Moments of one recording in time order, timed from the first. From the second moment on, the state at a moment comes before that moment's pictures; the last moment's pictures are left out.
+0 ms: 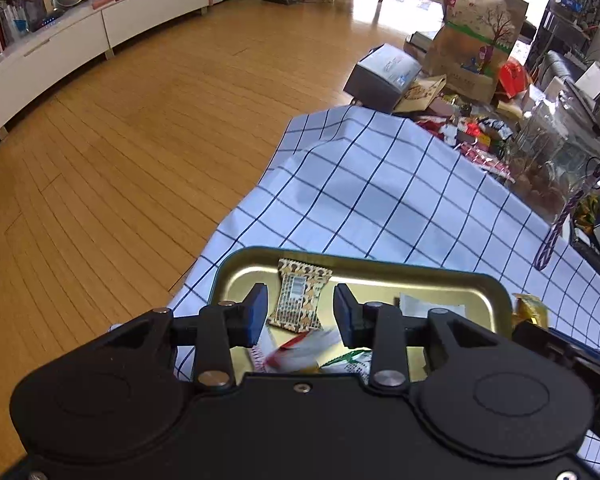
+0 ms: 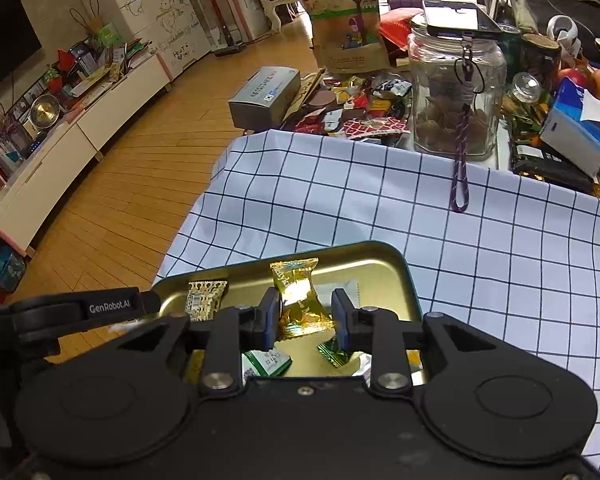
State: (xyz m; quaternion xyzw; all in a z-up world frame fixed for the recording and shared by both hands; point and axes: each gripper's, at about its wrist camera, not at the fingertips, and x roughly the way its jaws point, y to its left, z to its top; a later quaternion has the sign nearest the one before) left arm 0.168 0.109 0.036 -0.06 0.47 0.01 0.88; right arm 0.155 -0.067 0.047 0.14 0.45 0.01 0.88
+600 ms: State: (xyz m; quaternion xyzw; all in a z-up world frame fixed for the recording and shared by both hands) left arm 0.161 0.100 0.030 -0.04 0.49 0.00 0.87; right arm 0.137 -0.062 0.034 0.11 0.45 0.01 0.89
